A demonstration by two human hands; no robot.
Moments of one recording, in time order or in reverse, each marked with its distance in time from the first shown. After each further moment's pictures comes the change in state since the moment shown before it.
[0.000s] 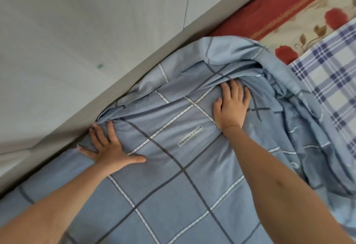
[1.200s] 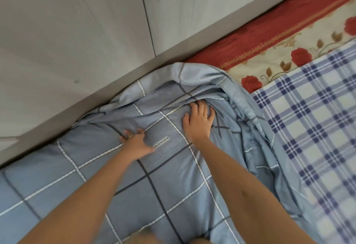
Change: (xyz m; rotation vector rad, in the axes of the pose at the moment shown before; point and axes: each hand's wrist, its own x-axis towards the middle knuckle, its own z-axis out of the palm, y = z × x) left_hand -0.050 0.140 -0.007 -0.118 -0.121 0.077; right_hand 0.014 0.005 -0.029 0.138 -0.358 -0.019
